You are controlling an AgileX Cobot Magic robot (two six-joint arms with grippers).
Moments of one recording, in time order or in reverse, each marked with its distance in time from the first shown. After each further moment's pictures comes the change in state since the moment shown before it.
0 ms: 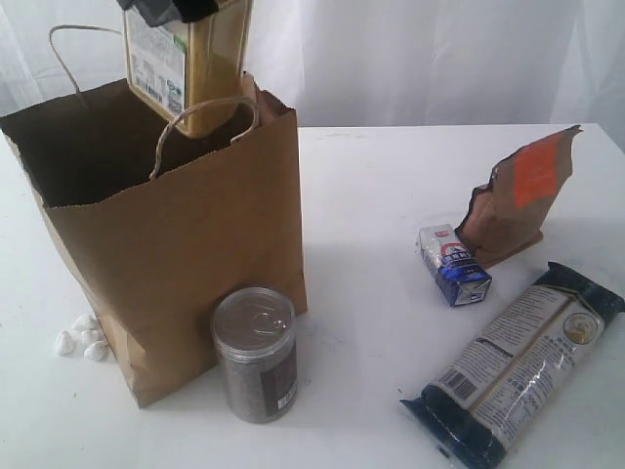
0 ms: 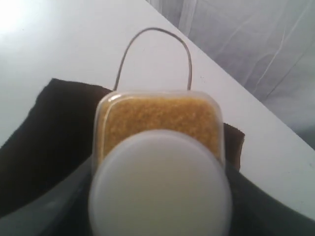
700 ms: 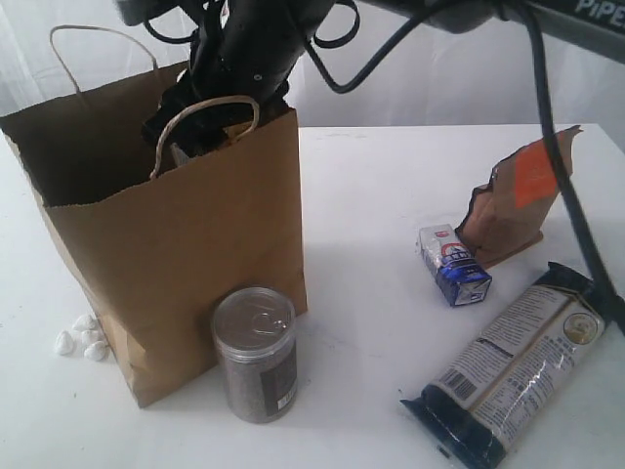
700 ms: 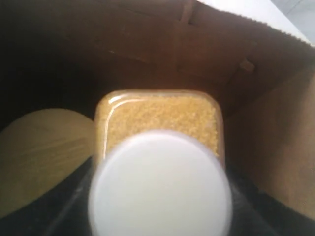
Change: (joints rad) left arm 0.000 0.000 0.000 0.000 0.000 0.000; right arm 0.000 0.226 -0.032 -0.100 0.092 0.056
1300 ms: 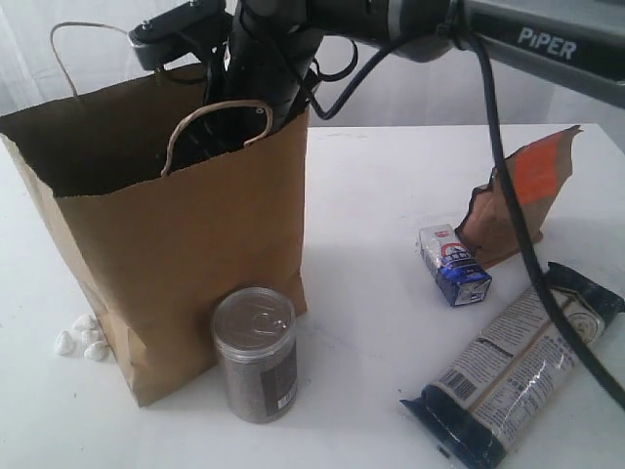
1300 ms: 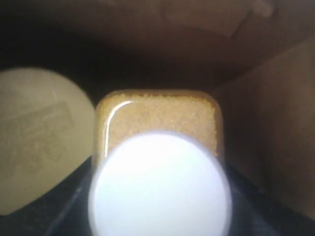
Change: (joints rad) left arm 0.000 0.000 0.000 0.000 0.000 0.000; right arm 0.000 0.063 -0.006 -0.046 0.099 0.095
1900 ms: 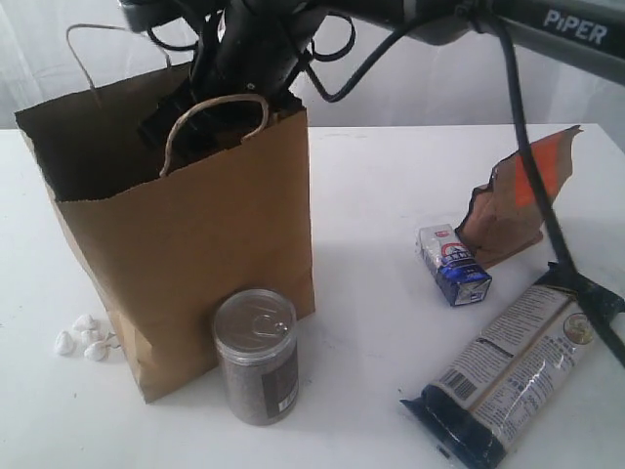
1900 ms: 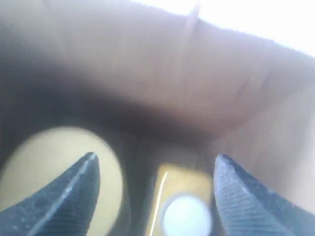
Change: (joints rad) left arm 0.000 0.000 0.000 0.000 0.000 0.000; right arm 0.000 -0.044 -0.010 0.028 -0.113 0.004
